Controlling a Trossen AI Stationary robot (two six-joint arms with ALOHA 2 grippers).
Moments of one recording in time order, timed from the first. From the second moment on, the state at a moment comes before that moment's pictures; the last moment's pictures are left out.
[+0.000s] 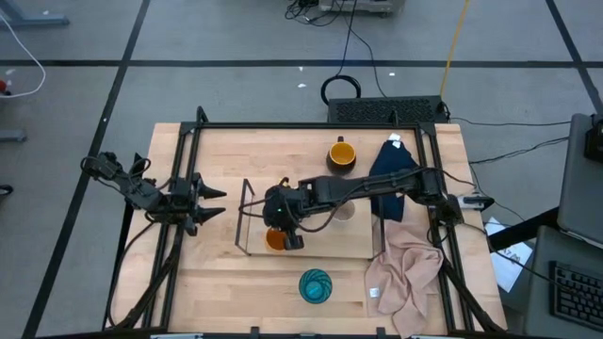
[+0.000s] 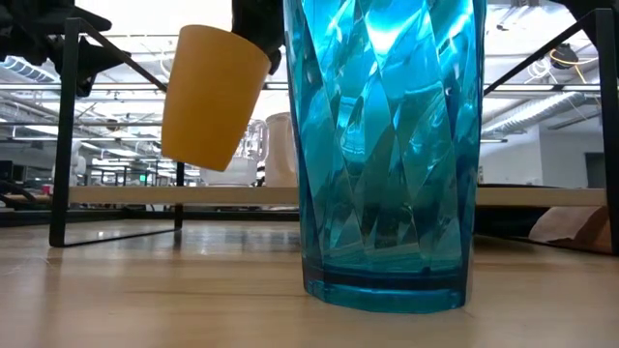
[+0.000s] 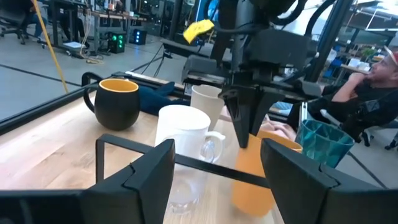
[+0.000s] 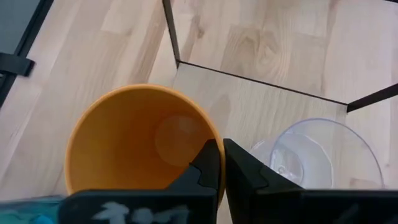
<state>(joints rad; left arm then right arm) -0.56 0.09 0.22 -0.18 -0.62 -0.27 0.10 2.15 2.01 -0.81 -0.10 -0.10</state>
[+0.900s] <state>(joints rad) -0.56 0.09 0.22 -0.19 -0.61 -0.28 0.10 2.15 2.01 -0.85 -0.07 -0.10</state>
